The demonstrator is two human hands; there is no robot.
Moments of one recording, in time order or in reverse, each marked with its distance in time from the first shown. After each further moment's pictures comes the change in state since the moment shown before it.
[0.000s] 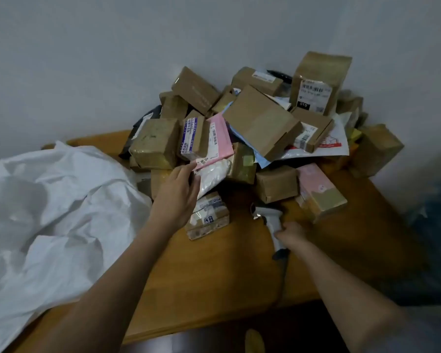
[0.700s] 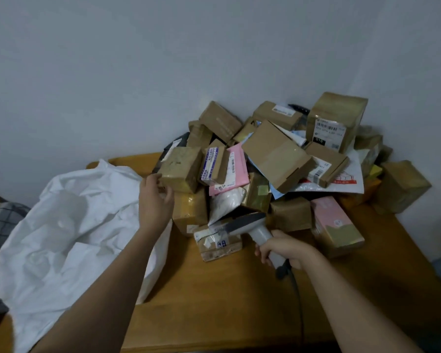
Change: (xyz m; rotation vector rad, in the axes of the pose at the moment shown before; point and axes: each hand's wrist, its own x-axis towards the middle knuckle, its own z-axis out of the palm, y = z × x) left_hand 0.029 -0.038 -0.038 -0.055 0.394 -0.424; right_hand -0.054 -0.071 -0.047 0.292 -0.571 -0.230
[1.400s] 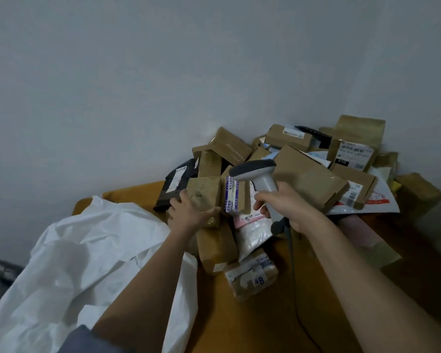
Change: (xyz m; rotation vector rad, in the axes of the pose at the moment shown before) left_hand 0.113 -0.030 0.035 0.214 -0.496 -0.207; right_hand -0.005 -0.192 0.060 0.137 0.378 -0.368
